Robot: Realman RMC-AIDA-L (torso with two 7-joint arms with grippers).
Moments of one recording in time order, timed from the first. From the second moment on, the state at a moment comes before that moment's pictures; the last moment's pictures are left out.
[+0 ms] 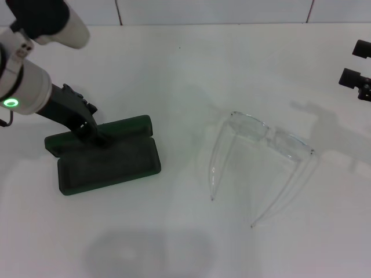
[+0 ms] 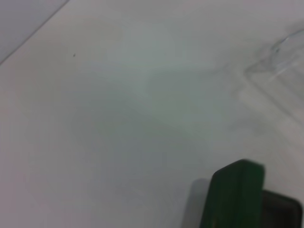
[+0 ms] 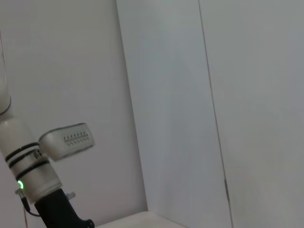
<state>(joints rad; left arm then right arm) -0.55 -2.09 1.27 1.41 2.64 1.54 -2.24 0.40 1.95 -0.75 -0.69 -1.54 -1.68 1.27</state>
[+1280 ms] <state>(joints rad) -0.50 -2.09 1.47 1.69 2.65 1.57 -2.23 0.41 1.93 -0.72 -0.73 -1.59 -1.68 1.32</state>
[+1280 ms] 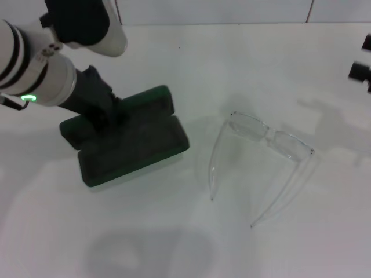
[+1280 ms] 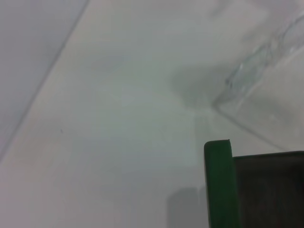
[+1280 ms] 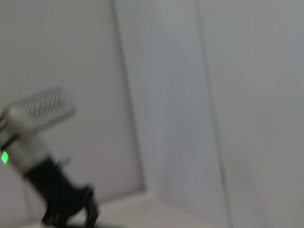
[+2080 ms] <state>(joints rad) -0.39 -2.09 1.29 1.76 2.49 1.51 -2.19 0.91 1.97 -1.02 -1.13 -2.46 -1.73 2.12</state>
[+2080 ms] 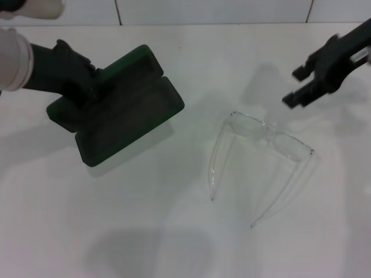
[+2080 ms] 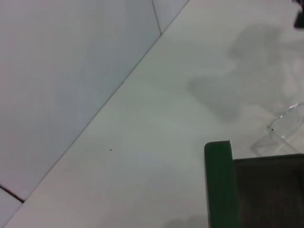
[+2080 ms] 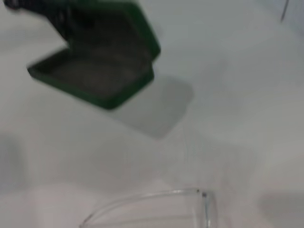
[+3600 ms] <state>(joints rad) -0.36 -2.09 1.28 1.70 2.43 1.51 -2.13 1.05 2.03 -1.28 -0.66 -2.51 -1.33 2.22</state>
